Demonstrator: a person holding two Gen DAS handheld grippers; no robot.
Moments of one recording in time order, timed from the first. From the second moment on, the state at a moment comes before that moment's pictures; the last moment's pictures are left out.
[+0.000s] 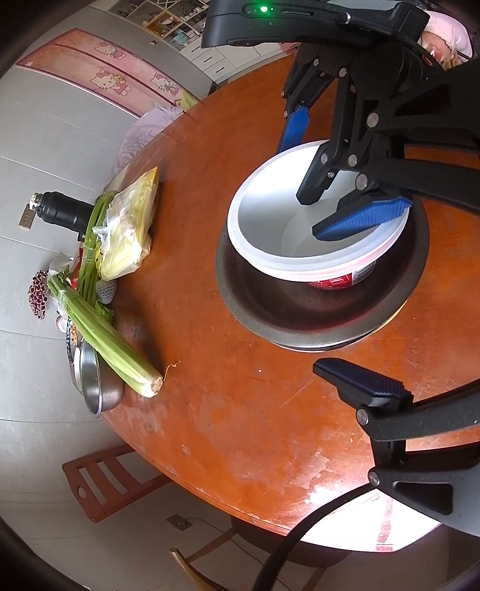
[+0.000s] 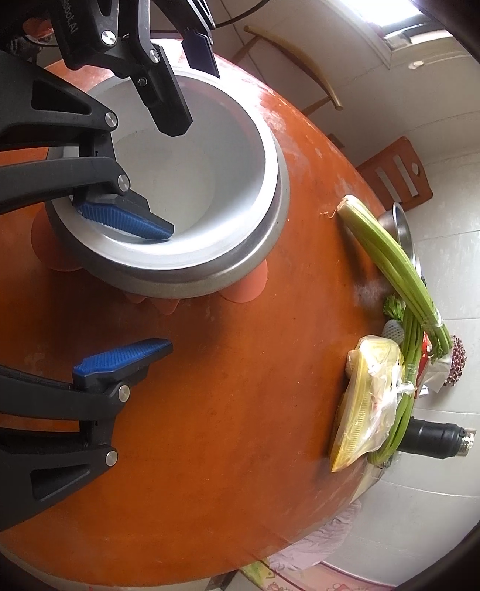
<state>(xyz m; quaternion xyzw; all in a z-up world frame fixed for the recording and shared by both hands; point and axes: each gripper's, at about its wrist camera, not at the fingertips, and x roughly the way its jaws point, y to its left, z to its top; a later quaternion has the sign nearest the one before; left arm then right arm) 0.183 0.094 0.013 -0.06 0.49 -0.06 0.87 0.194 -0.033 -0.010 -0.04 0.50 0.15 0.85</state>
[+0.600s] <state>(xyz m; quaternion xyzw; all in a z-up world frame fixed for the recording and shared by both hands) 0.161 0.101 0.038 -0.08 0.45 -0.06 0.89 0.181 -0.031 0.003 -0.05 0.47 0.17 0.86</state>
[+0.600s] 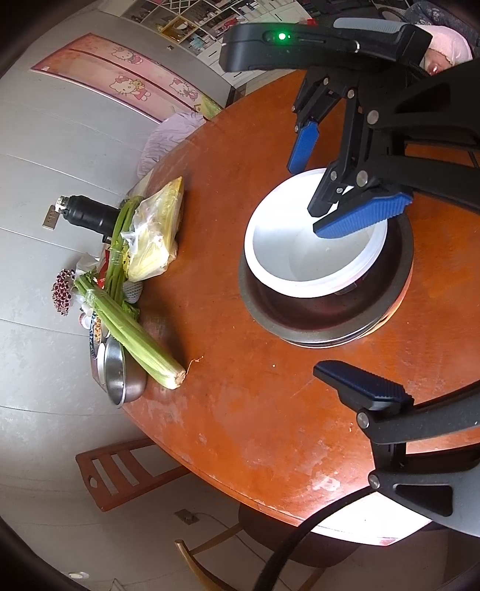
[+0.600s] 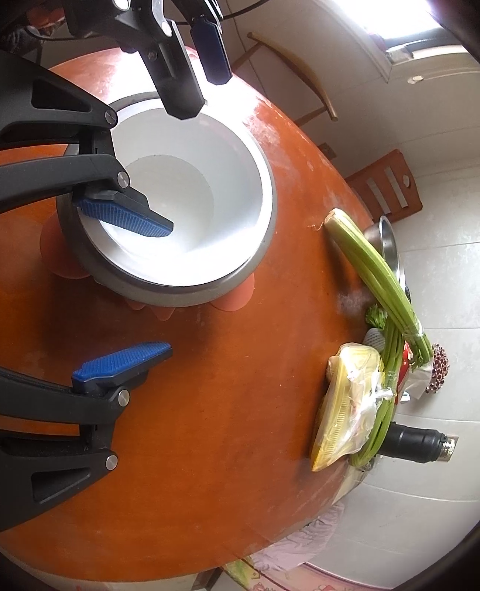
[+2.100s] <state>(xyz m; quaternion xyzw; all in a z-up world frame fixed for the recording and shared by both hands) 0.050 0.079 0.038 -0.04 0.37 0.01 0.93 0.052 -0.058 0.054 -0.06 0.33 0.18 0.92</state>
